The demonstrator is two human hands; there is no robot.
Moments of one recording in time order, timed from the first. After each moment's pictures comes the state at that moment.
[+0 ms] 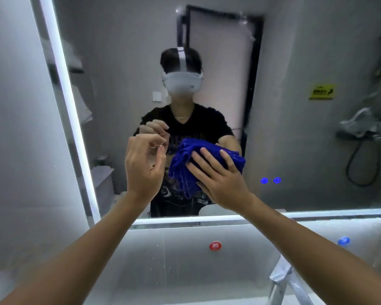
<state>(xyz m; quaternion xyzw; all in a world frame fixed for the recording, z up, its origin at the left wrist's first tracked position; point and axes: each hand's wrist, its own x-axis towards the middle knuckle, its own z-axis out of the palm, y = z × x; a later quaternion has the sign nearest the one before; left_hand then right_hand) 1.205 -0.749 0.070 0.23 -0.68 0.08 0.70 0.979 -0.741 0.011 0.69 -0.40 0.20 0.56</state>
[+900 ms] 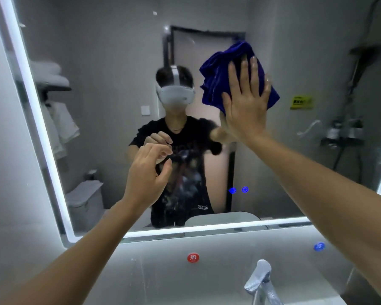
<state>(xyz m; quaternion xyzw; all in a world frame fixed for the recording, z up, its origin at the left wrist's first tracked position) 1.144 -0.722 0.091 0.27 -0.78 0.04 0.57 0.888 -0.718 0.200 0.49 -0.60 0.37 0.52</state>
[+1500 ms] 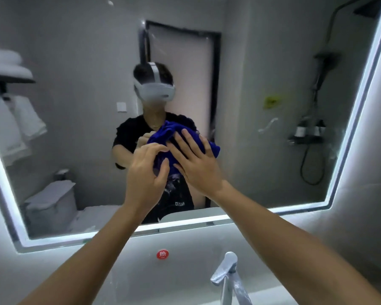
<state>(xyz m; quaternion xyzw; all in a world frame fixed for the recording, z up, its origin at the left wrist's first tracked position) 1.070 -0.692 0.075 0.24 -0.76 -0.01 0.61 0.884 -0.704 0.066 0.64 -0.48 0.24 0.55</state>
